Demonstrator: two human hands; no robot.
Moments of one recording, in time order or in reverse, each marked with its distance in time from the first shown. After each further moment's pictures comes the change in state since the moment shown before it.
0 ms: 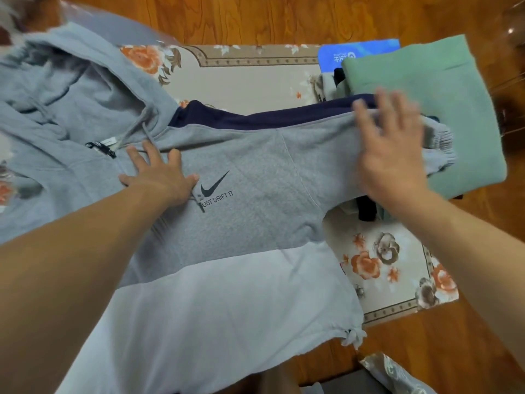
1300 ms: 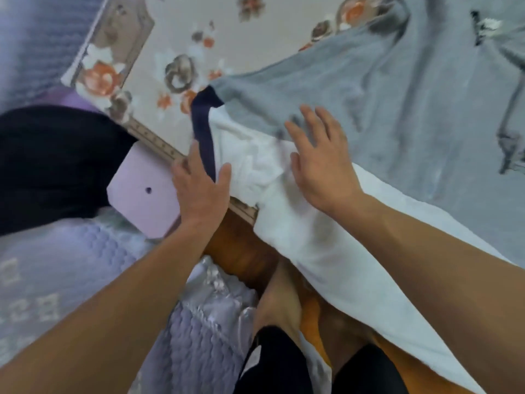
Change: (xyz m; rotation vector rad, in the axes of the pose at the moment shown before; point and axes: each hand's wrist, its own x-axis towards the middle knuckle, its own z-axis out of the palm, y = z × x) left_hand -0.246 -0.299 0.256 -0.930 0.514 -0.804; right_hand -0.143 -0.490 0.068 0.477 -0.221 -0.938
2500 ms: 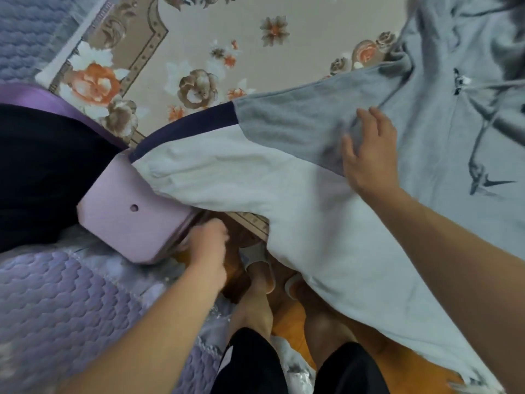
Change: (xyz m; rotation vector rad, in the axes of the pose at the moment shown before) left_hand -0.002 -0.052 -0.009 -0.851 -0.268 -0.849; right_hand 0.044 0.007 -0.031 0.096 0.167 0.445
